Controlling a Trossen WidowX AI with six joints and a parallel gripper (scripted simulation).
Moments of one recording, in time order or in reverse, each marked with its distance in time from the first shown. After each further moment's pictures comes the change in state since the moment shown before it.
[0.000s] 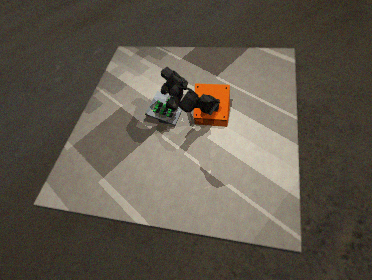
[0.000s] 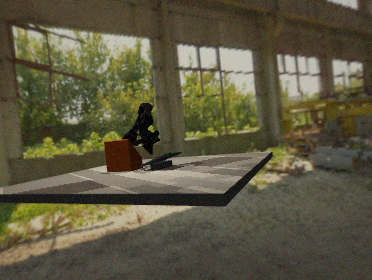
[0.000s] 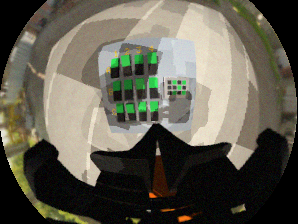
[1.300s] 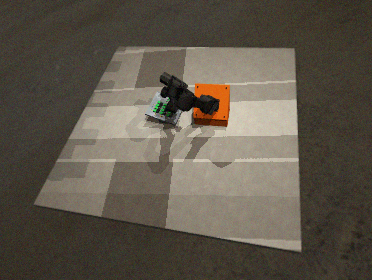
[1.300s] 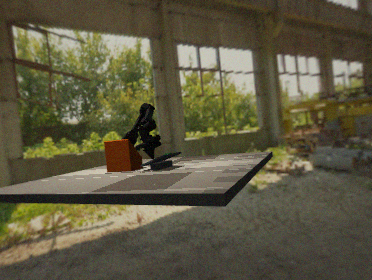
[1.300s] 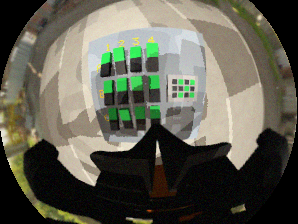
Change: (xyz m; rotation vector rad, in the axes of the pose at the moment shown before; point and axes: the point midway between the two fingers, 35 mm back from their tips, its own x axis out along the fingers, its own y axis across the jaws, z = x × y) arm 0.029 0.000 -0.001 0.001 -0.007 0.002
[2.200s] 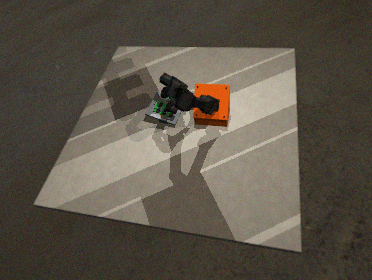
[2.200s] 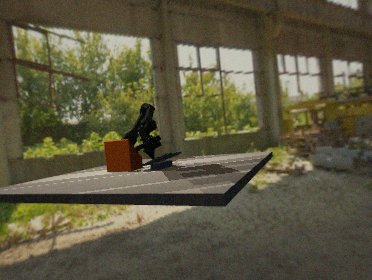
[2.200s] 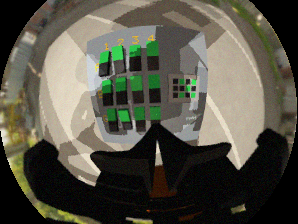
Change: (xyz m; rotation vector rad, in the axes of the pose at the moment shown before) arm 0.004 0.000 0.000 0.001 0.000 0.000
